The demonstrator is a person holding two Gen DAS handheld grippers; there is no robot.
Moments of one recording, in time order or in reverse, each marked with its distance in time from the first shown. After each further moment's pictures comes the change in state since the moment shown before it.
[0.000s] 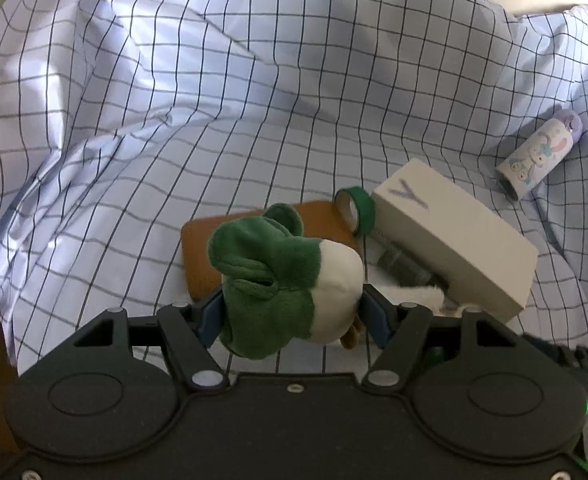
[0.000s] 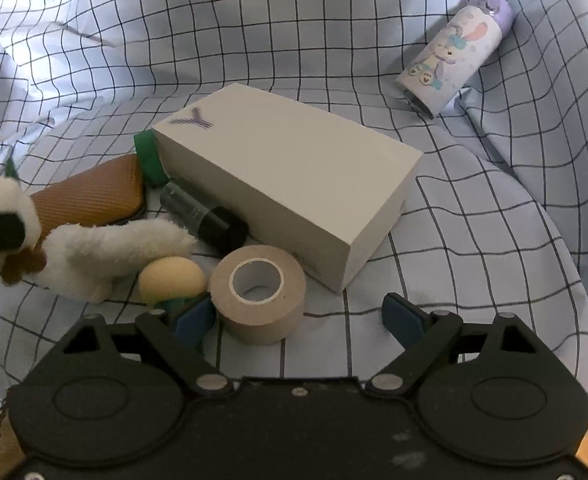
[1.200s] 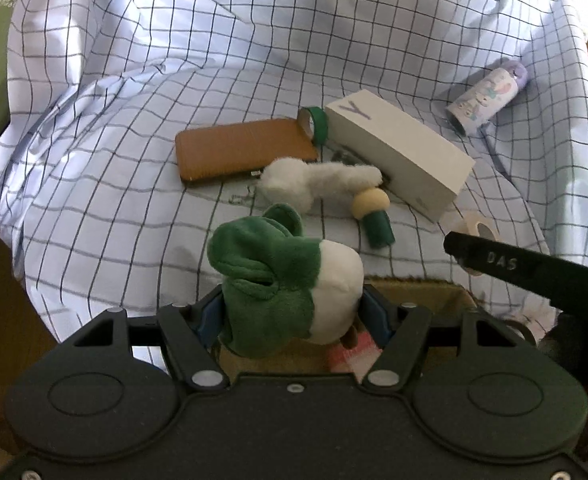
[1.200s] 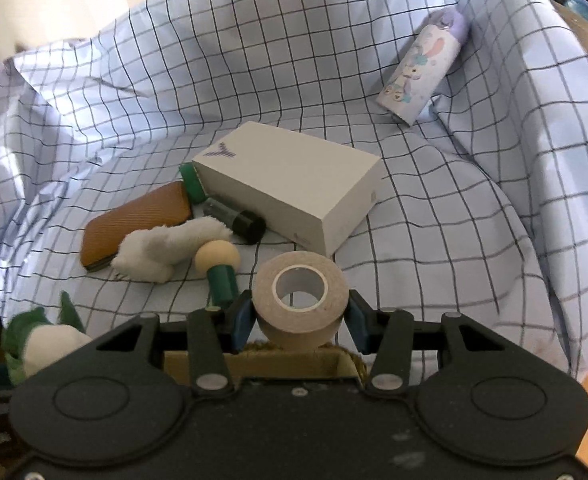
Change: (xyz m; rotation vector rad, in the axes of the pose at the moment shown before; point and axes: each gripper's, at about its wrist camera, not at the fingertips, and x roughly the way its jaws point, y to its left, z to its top) left arm -0.067 -0.012 -0.077 0.011 0.077 -0.066; right arm -0.093 -0.031 -0.031 0.107 -0.061 0.121
